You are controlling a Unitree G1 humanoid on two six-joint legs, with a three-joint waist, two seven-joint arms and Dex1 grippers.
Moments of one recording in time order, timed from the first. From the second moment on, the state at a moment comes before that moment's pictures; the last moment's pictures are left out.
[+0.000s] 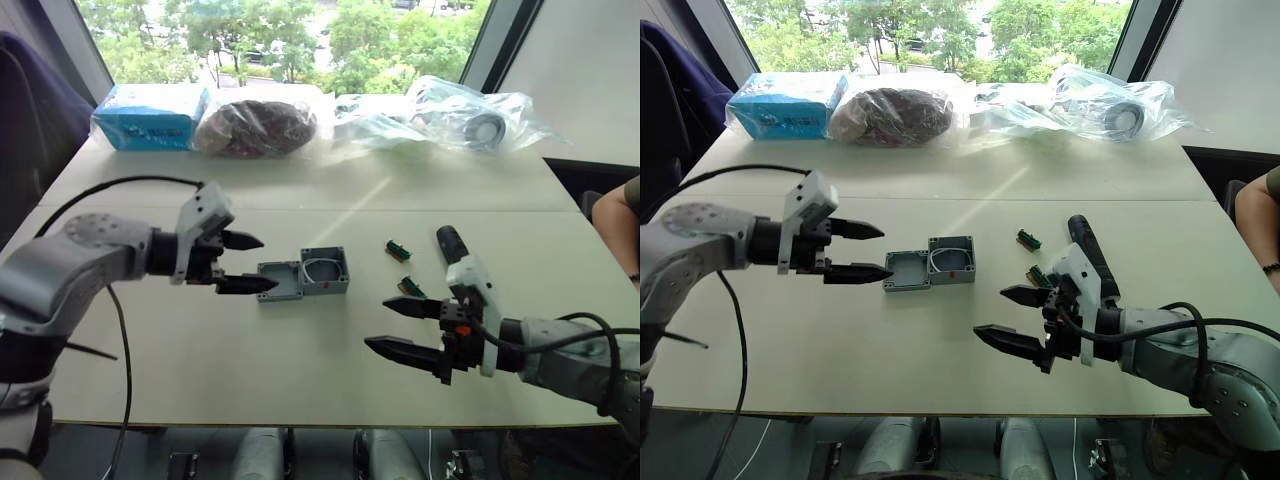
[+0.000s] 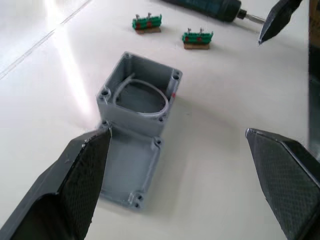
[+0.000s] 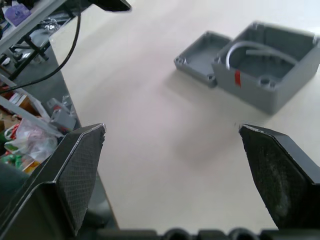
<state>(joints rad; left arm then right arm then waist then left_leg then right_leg) -0.73 0.96 -0.22 -0.24 -0.60 0.83 -1.08 -0.09 -0.89 -0.15 -0.72 1.26 0.95 0.40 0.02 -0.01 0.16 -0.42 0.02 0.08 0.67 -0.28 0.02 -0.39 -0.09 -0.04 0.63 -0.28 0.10</state>
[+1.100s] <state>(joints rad) -1.02 0.46 -0.65 0.38 0.04 0.38 -1.40 -0.05 -0.73 -0.06 -0.80 1.05 0.91 0.19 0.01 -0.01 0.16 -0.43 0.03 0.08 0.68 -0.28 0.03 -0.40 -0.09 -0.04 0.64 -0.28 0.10</state>
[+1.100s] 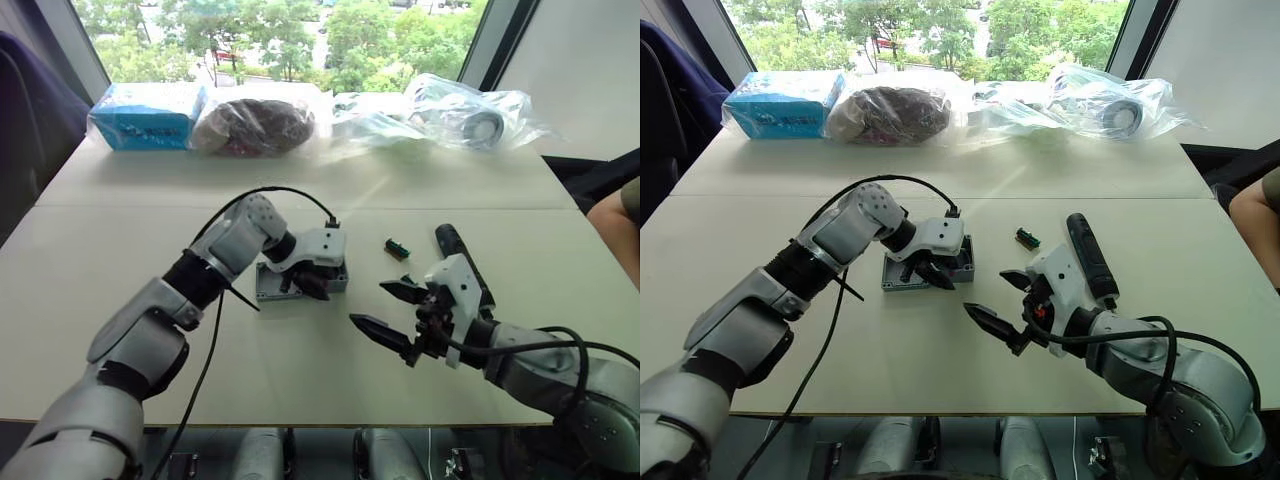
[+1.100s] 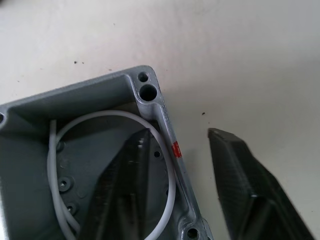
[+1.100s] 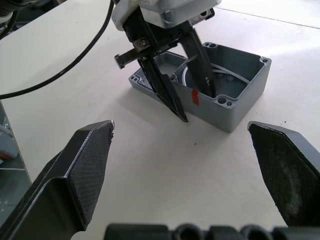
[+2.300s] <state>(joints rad) -1.15 0.41 -0.82 0.63 -0.11 -0.28 -1.61 0.13 -0.83 -0.21 -0.90 1.22 0.90 0.10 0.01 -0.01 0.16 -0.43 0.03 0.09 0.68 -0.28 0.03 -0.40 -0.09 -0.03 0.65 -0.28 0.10</state>
